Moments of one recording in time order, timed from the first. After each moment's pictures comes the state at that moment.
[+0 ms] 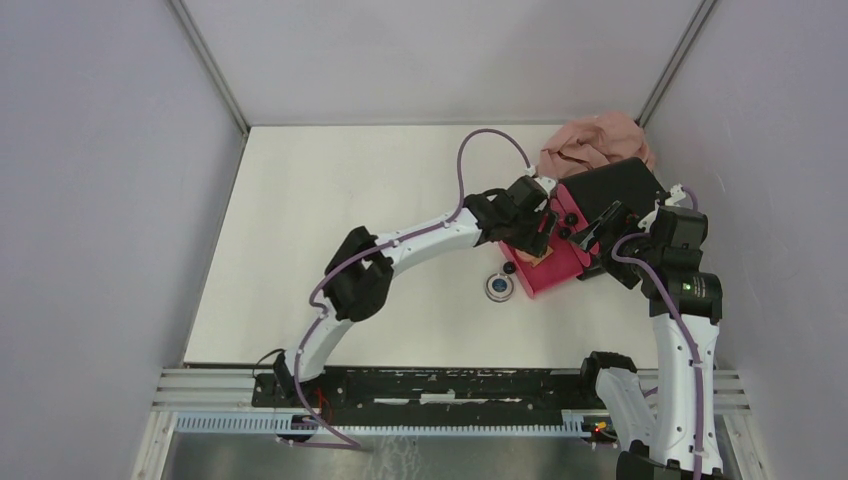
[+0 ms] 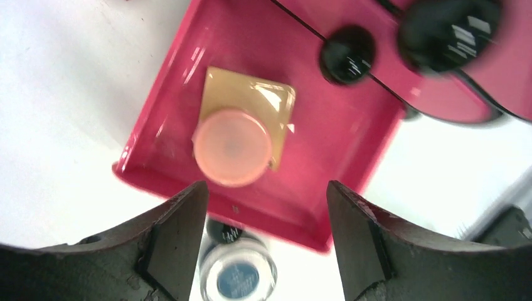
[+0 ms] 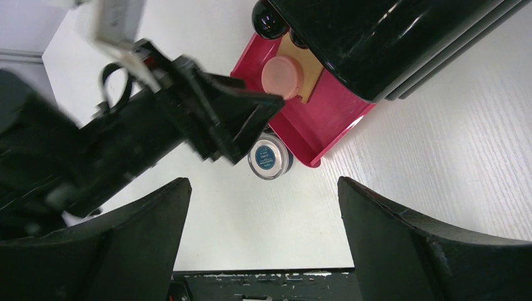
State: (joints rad) left arm -1.01 2.32 2.05 -0.54 -0.01 -0.40; right arm -0.18 0.77 1.00 -0.95 -0.29 0.59
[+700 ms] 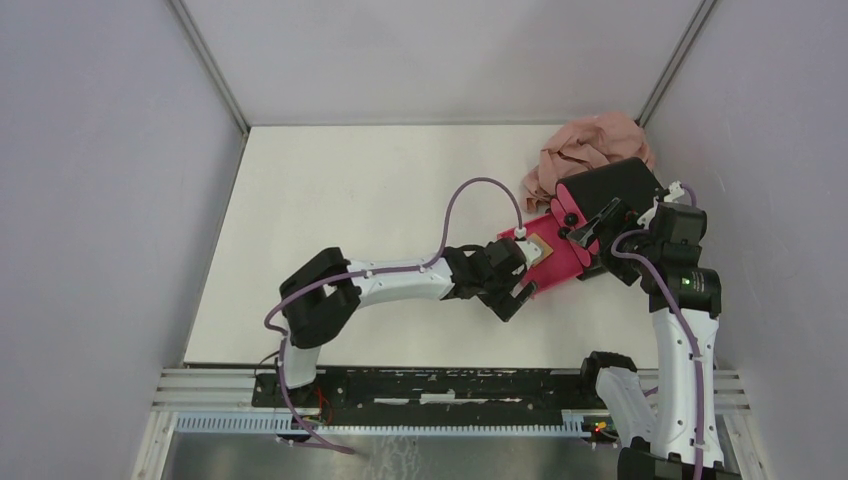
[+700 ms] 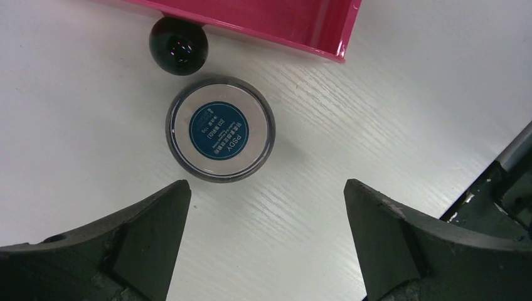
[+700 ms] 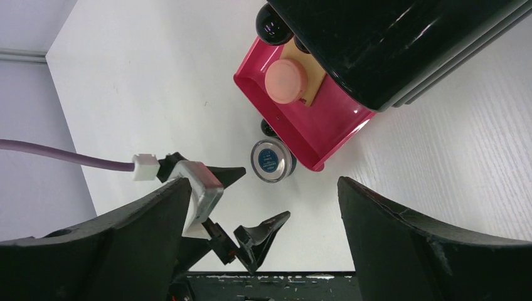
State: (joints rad) left arm -1.15 1.93 1.38 -0.36 -0.08 -0.22; right arm -0.18 0.79 1.00 -0.93 -0.30 0.59
